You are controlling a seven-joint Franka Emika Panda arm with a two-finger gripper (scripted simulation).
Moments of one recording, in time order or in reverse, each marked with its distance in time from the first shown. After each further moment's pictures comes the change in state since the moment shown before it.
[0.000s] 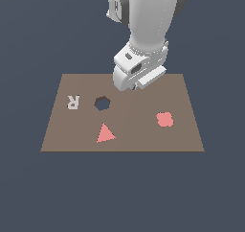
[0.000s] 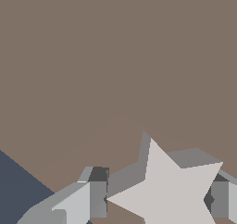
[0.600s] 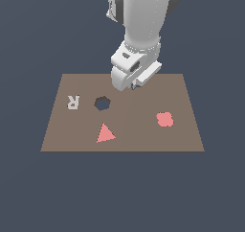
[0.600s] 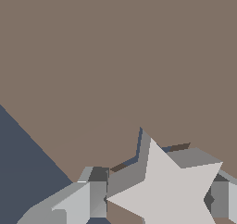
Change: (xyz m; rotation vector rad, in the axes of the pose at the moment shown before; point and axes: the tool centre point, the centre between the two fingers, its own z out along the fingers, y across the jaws) arm -0.015 0.004 -0.001 0.000 0.000 -0.149
